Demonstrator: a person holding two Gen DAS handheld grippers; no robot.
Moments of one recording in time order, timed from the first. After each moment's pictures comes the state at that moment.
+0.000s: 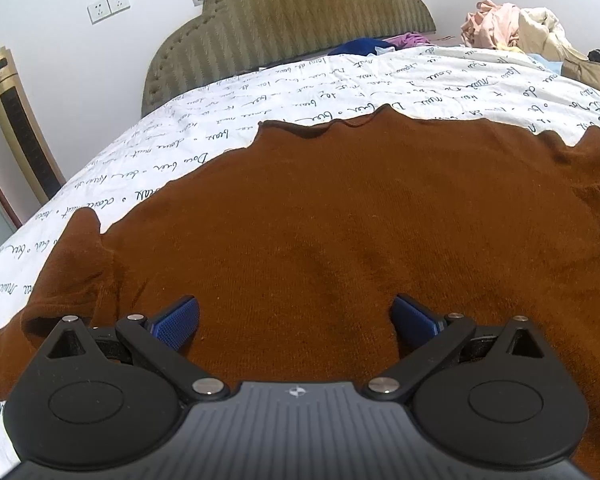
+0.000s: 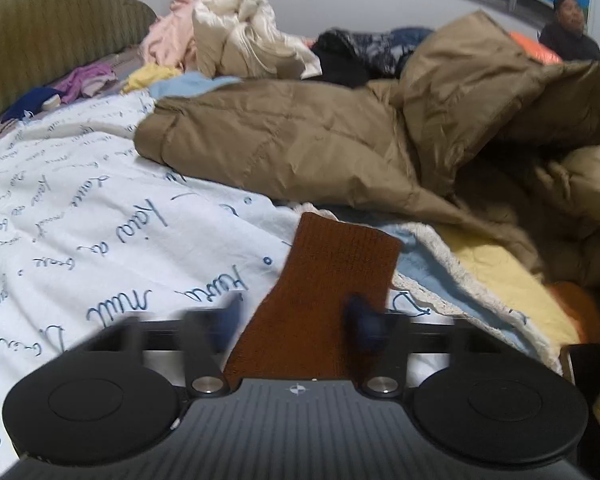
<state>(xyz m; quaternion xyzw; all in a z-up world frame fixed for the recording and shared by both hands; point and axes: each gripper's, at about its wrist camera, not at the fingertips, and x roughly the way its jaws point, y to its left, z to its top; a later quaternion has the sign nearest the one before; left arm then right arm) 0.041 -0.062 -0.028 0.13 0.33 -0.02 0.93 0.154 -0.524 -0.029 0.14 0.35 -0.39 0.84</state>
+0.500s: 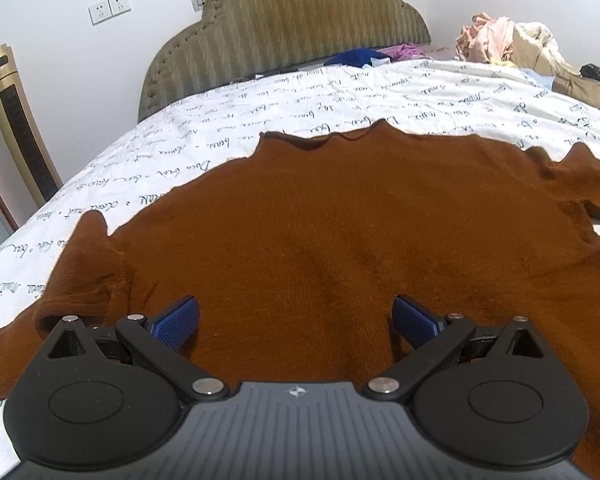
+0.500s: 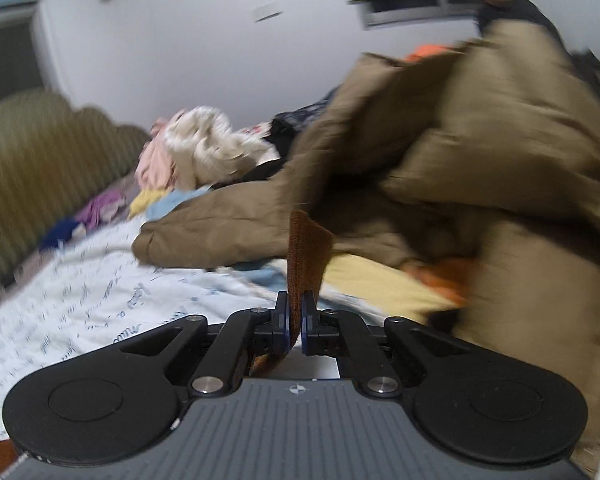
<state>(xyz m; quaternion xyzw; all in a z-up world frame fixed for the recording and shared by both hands) 0.027 -0.053 -0.014 0.12 0.32 -0.04 0.94 -0.049 -0.532 0.030 0.25 0.16 -0.38 0.88</state>
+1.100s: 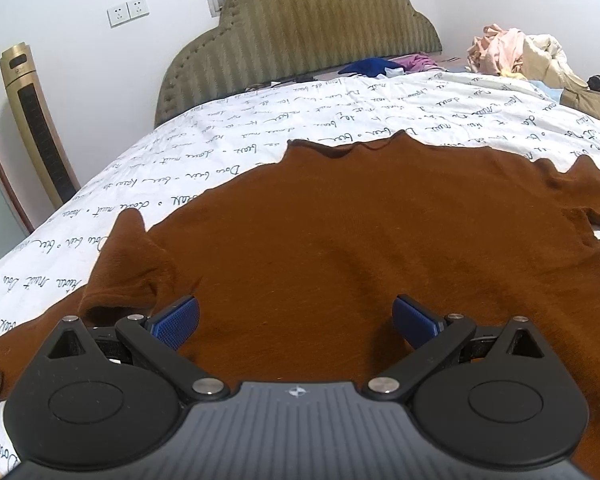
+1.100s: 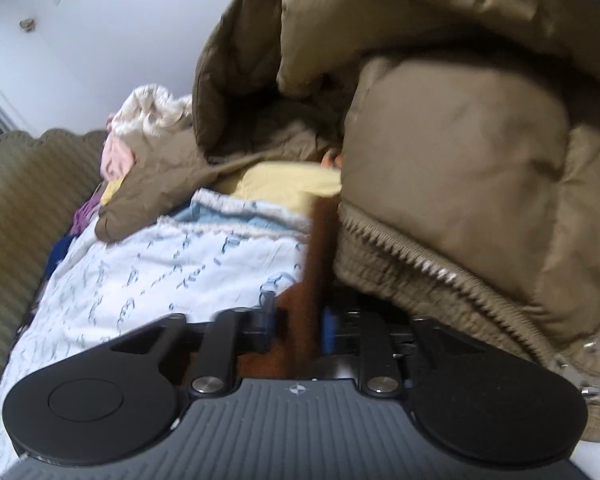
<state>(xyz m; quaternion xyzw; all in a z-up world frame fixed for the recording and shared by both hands) 0.012 -0.032 0.000 0.11 0.31 -0.02 0.94 -0.092 -0.557 -0.033 0.39 0.18 -0.38 0.82</state>
